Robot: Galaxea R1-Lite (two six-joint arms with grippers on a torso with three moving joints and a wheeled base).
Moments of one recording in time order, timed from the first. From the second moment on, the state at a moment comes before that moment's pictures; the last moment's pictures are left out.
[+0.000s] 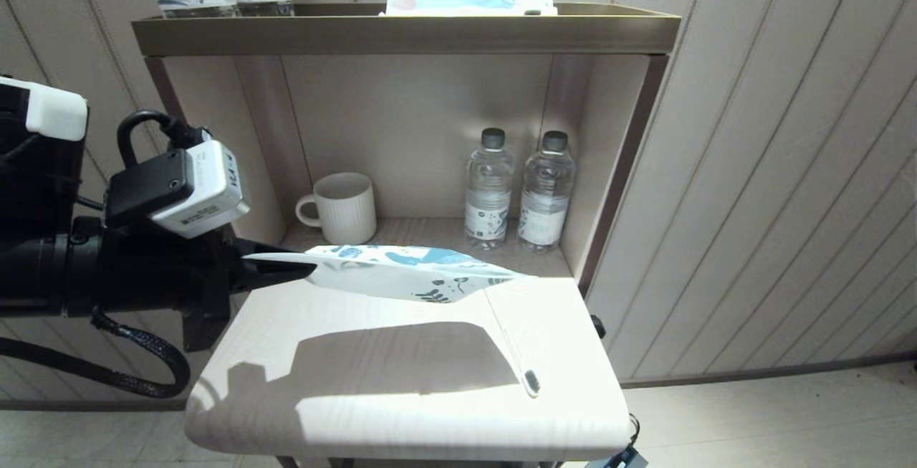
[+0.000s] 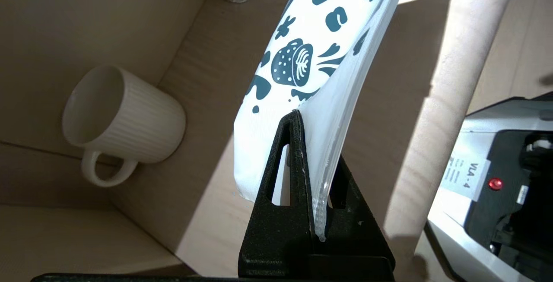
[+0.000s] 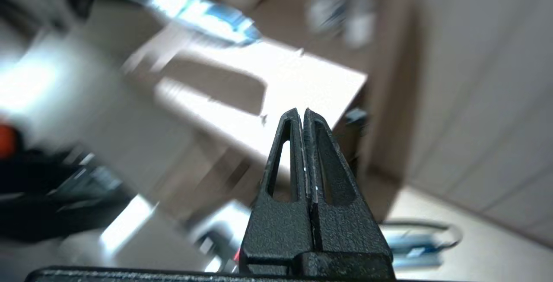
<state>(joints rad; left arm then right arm) -0.37 1.37 -1.00 0.12 -0.48 0.77 0.26 0.79 -1.17 0.57 0.37 0.06</state>
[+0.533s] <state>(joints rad) -0.39 1.45 -1.18 0.43 -0.59 0.78 0.57 1.29 -1.47 0.93 0.36 -0.34</state>
